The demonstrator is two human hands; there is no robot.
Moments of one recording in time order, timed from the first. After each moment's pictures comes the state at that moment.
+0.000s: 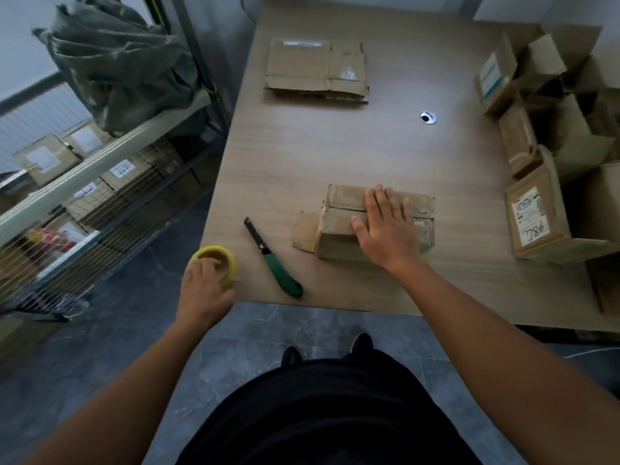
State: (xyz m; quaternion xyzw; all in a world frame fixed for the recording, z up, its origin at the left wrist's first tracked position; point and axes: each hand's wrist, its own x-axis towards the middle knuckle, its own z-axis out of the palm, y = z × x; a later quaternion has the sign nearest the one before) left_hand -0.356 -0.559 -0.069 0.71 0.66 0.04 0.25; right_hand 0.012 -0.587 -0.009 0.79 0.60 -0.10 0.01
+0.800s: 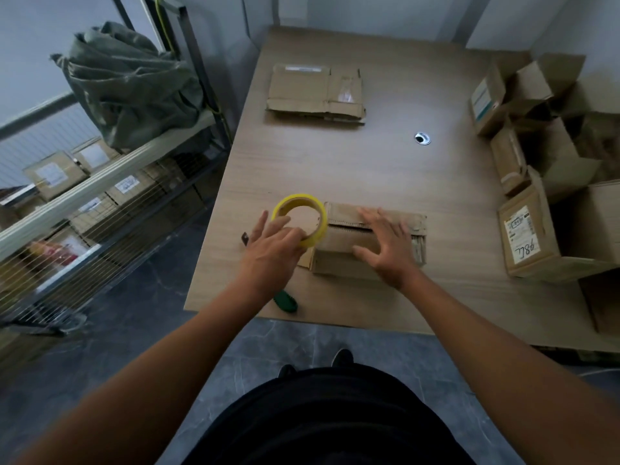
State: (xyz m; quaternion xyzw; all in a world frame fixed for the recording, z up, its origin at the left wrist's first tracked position) left_hand -0.226 -0.537 0.016 0.89 0.41 0.18 0.09; right_hand 0.032 -0.601 -0.002 0.73 0.63 -0.20 -0.21
